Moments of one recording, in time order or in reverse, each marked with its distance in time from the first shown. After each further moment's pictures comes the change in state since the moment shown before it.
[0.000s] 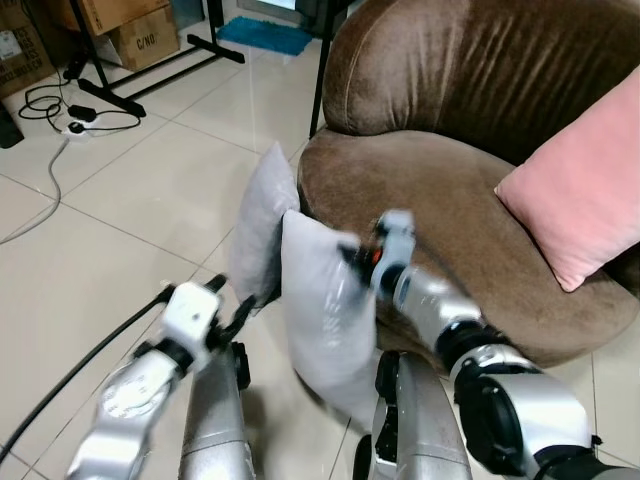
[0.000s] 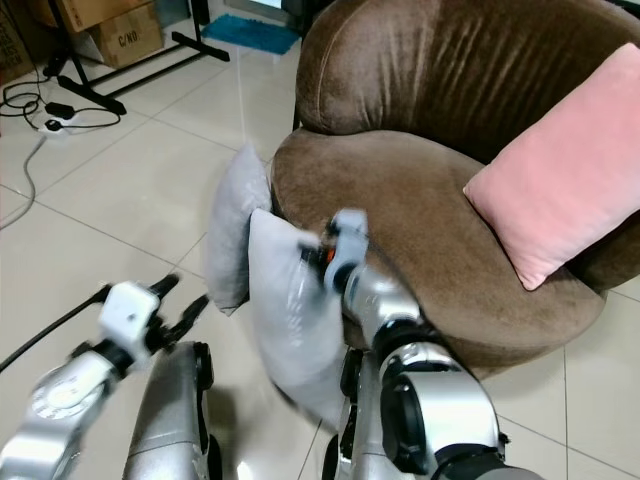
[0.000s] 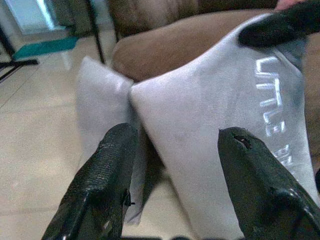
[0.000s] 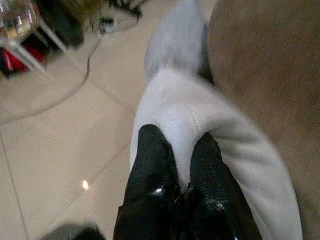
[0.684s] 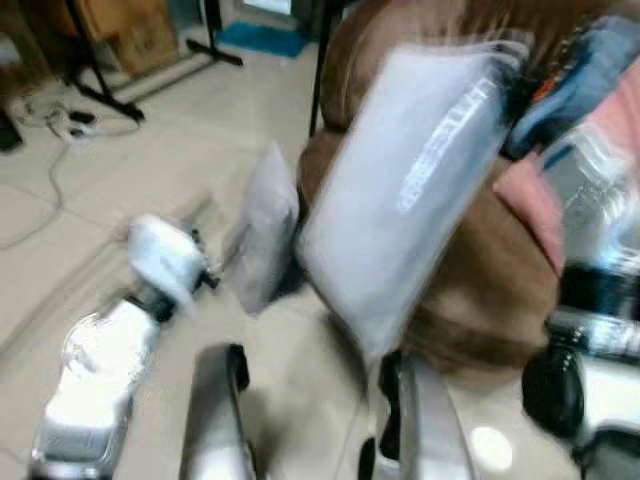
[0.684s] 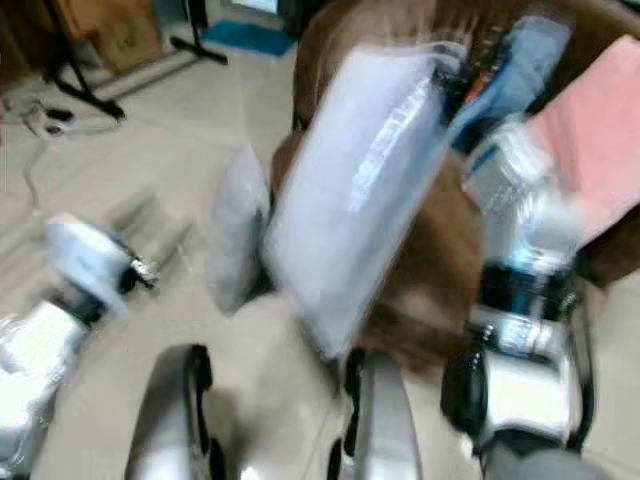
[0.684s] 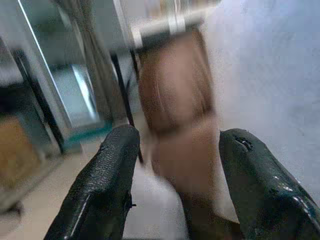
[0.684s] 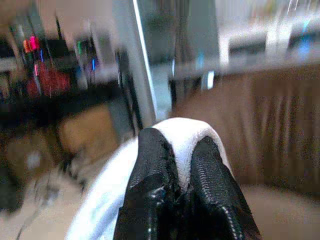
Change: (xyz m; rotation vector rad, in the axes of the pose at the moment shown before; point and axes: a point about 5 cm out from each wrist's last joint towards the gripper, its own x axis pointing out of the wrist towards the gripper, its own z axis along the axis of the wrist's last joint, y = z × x) left arm -0.010 0.020 0.110 0.104 -0.338 0.084; right arm -0.122 0.007 0.228 -0.212 -0.734 -0.212
